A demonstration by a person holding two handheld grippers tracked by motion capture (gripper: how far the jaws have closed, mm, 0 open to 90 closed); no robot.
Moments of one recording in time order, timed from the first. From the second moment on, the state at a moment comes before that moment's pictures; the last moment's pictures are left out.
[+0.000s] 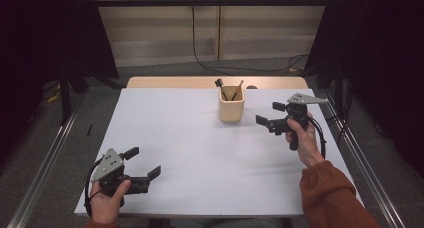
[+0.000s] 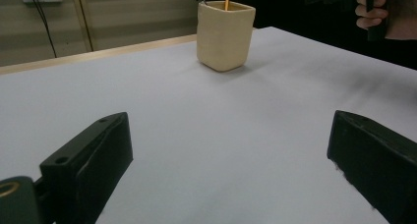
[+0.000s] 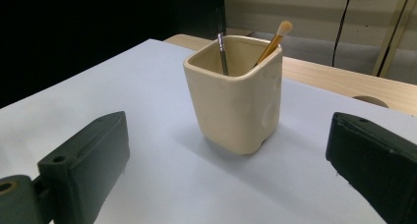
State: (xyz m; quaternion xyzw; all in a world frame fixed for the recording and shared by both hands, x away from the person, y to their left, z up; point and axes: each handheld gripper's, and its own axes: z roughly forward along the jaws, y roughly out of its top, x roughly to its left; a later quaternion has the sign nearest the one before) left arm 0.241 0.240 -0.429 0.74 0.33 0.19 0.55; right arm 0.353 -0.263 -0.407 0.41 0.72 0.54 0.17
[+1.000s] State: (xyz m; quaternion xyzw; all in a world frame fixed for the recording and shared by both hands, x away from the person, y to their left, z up) left arm 0.240 0.244 -0.428 0.73 0.34 0.20 0.55; right arm 0.307 -0.279 -0.413 0.42 0.71 0.54 0.17
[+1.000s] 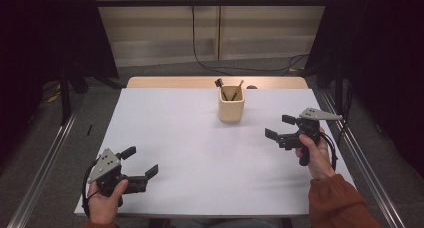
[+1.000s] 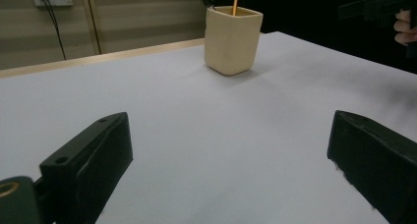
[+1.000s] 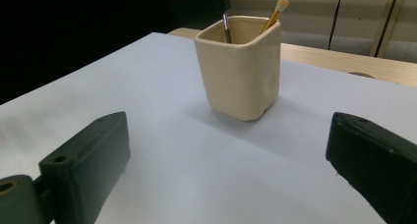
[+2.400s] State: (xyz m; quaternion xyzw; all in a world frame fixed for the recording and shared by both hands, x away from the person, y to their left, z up) left arm 0.231 0.248 -0.428 0.73 0.34 0.21 0.55; right arm 0.223 -0.315 -0.438 0.45 0.70 0.52 0.19
